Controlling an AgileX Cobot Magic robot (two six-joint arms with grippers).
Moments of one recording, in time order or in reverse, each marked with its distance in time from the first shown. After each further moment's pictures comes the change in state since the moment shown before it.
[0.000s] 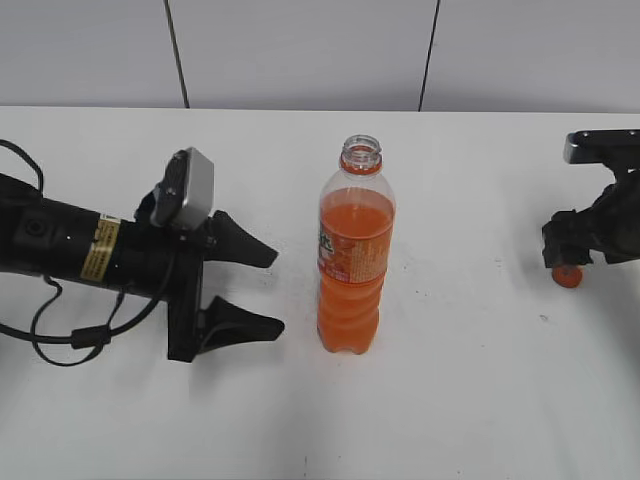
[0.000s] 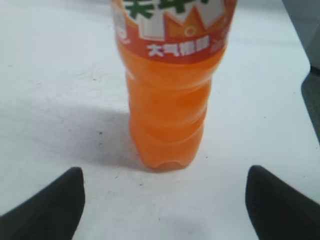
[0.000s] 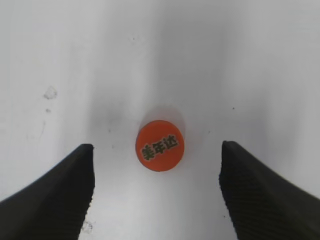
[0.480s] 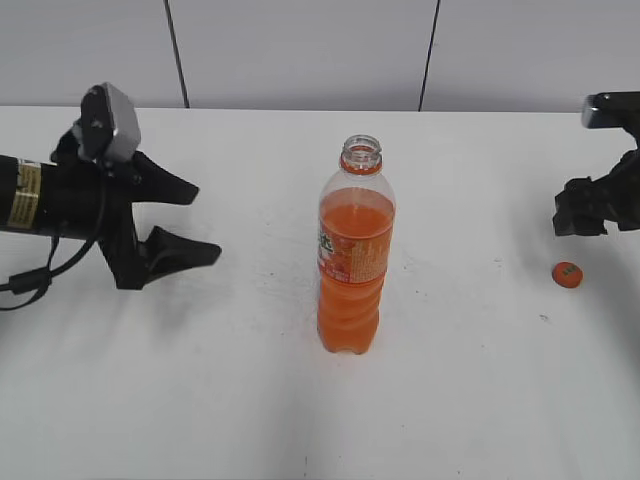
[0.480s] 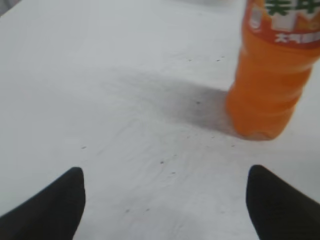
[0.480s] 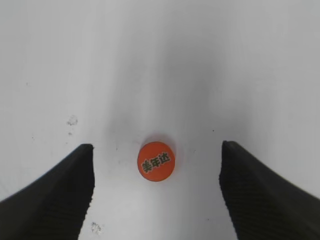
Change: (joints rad) left arm 0.170 -0.158 0.000 0.039 0.135 -0.108; right arm 0.000 -0.111 0.000 -0.004 -0.001 -0.004
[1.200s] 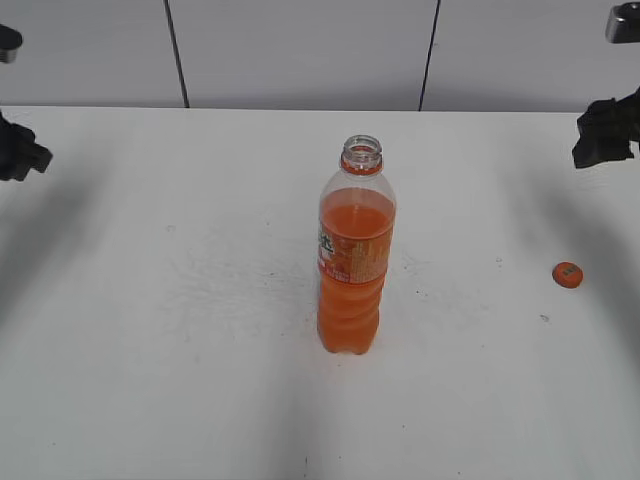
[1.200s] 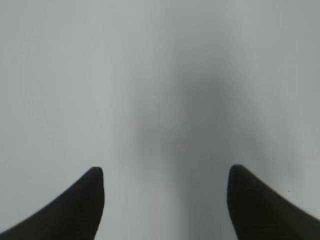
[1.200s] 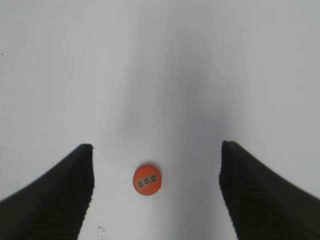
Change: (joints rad) left arm 0.019 -0.100 -0.282 -0.975 1.336 0.442; right arm 0.001 -0.066 -0.208 -0.022 0.226 0.000
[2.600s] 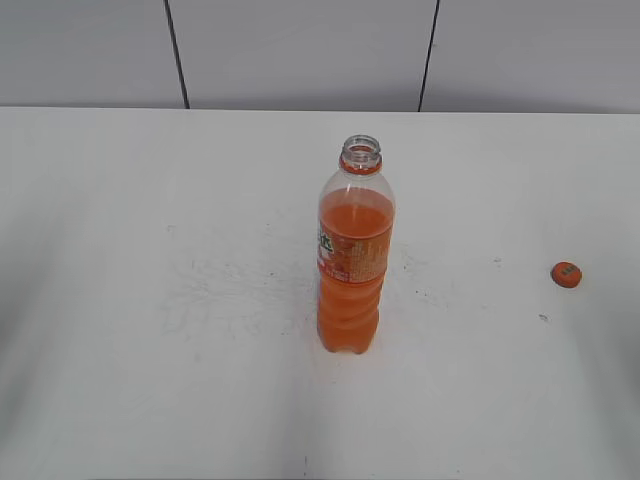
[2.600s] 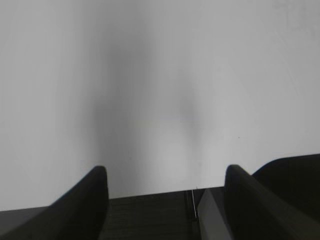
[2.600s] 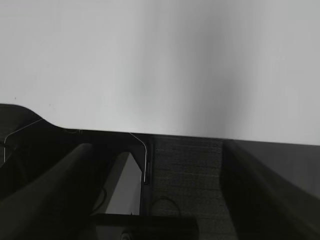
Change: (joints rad) left arm 0.007 -0.680 0.374 -0.520 0.487 0.297; right arm 0.000 -0.757 0.437 0.036 0.577 0.004
